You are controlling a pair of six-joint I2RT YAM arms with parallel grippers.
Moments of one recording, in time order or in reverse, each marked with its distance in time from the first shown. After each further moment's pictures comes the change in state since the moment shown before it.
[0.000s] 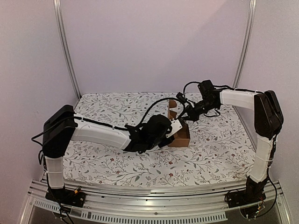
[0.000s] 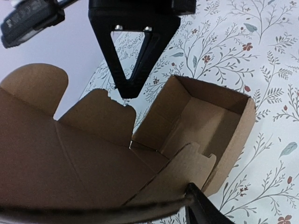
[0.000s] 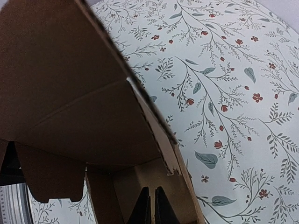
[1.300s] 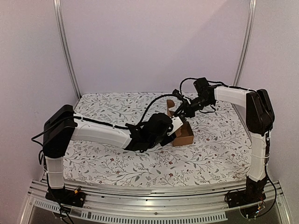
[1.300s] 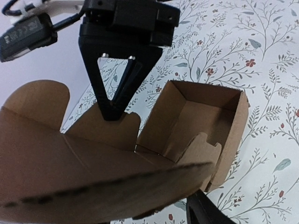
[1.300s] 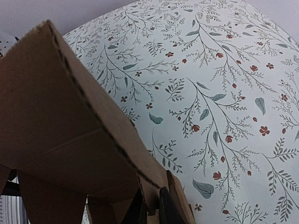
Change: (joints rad) left arm 0.003 0.006 0.034 -0.004 -0.006 -0.060; right arm -0.003 0.137 0.190 -0.079 -0.111 -0.087
